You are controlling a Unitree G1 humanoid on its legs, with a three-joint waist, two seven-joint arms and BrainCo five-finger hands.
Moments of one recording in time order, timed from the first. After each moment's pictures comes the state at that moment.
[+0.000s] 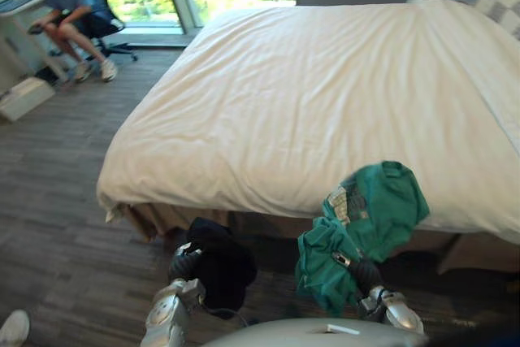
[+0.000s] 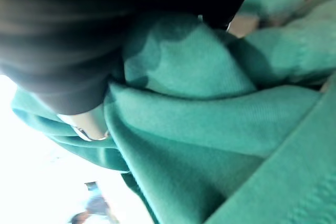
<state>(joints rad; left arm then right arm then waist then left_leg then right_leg) 0.20 0.12 0.11 0.60 -0.49 -0.13 -0.08 0.33 -0.04 0.07 0.48 0.22 -0.13 0.29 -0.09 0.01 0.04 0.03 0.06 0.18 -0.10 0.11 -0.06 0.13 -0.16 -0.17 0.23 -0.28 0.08</state>
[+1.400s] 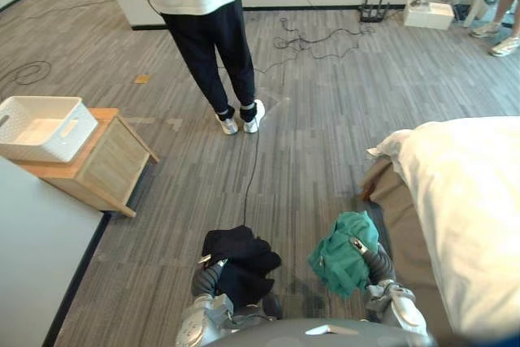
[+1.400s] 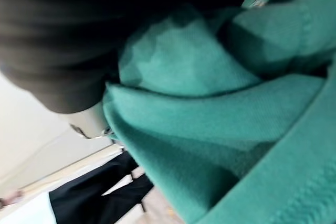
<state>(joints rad) 0.33 0.07 -0.12 0.48 -0.49 -0.30 0.06 0.33 -0.01 0.00 0.51 0.31 -0.23 0.16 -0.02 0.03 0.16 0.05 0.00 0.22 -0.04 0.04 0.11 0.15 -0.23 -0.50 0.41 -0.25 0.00</state>
